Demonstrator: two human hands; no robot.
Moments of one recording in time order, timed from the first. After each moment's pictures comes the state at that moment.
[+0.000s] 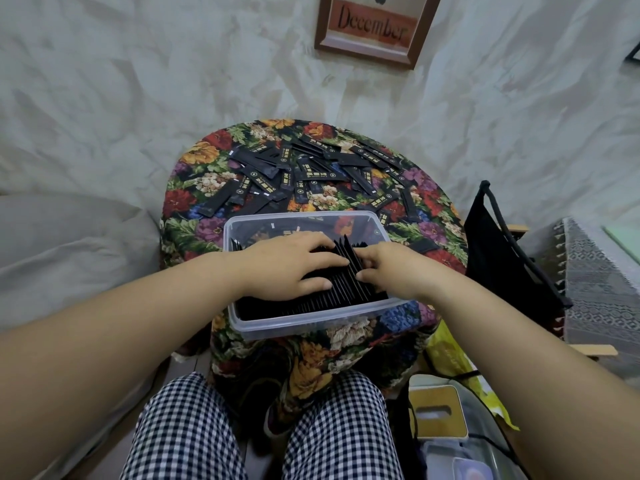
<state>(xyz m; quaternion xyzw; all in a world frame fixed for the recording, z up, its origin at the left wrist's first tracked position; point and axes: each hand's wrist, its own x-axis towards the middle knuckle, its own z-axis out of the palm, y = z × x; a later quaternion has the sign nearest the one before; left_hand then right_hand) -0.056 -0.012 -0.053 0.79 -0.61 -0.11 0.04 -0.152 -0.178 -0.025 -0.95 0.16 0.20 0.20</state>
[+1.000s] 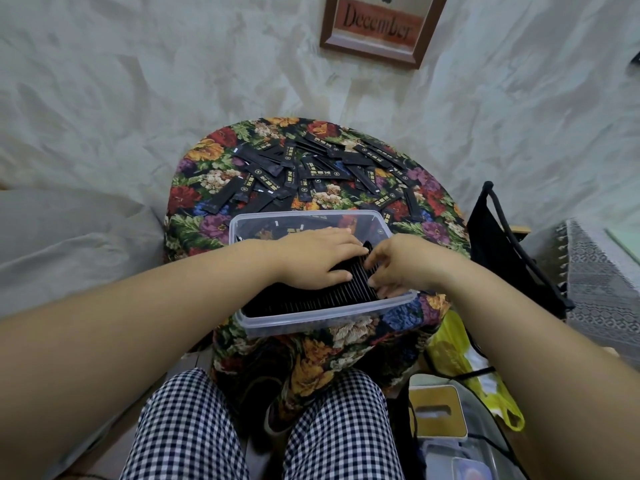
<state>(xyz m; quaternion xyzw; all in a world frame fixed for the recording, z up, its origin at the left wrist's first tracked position) -0.056 -0.046 -0.053 0.77 -0.63 -0.10 0.05 -0.155 -0.182 -0.009 -0.91 0.23 0.21 0.28</state>
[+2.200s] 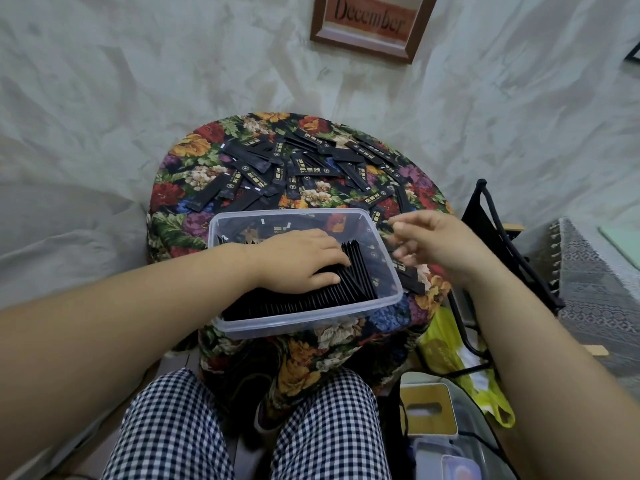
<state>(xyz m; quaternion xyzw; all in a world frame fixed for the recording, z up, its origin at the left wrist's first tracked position) -0.054 -0.046 -0.064 0.75 -0.65 -0.08 0.06 -0.174 -0.239 -0.012 -0.79 0.25 -0.04 0.56</state>
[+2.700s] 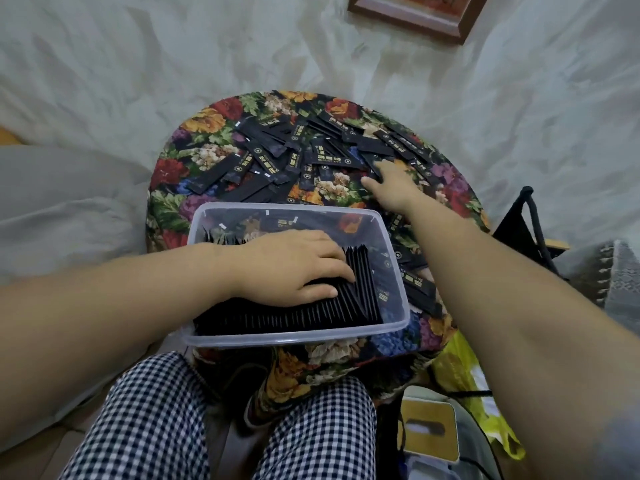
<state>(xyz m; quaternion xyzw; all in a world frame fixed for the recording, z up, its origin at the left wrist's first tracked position) -0.050 -0.042 -0.072 0.75 -0.65 -0.06 0.10 0.006 -0.298 -0.076 -0.97 0.16 0.03 0.18</state>
